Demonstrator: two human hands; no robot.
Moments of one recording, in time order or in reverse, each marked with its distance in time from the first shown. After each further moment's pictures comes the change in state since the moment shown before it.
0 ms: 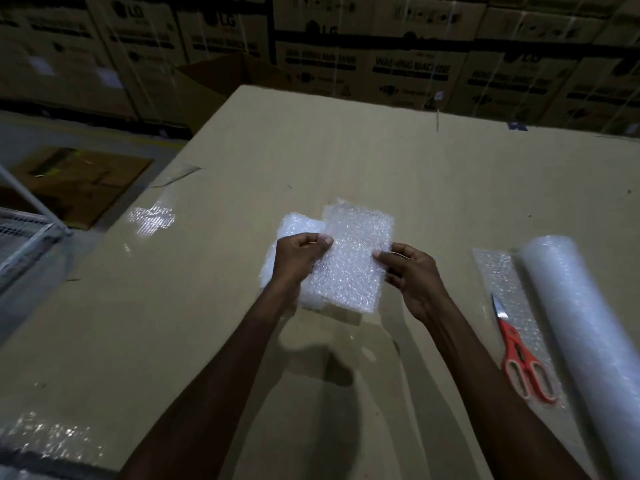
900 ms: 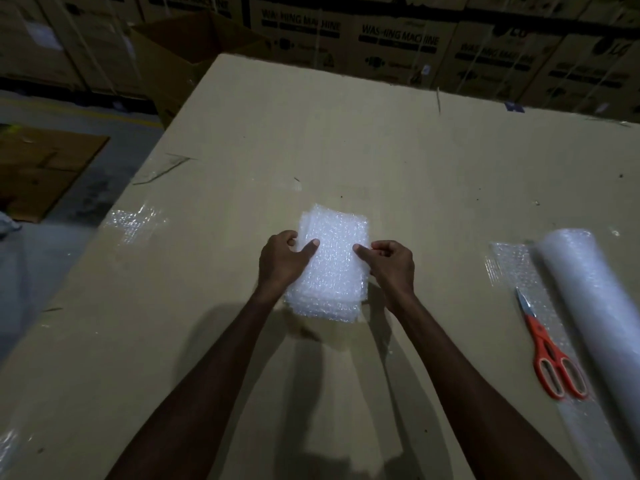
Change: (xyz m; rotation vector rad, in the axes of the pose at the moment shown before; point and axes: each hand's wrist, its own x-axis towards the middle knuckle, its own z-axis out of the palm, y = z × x) left_hand 0.081 -0.028 -0.077 0.627 0.006 0.101; right_hand 0.058 0.051 0.094 -0.482 0.426 -0.017
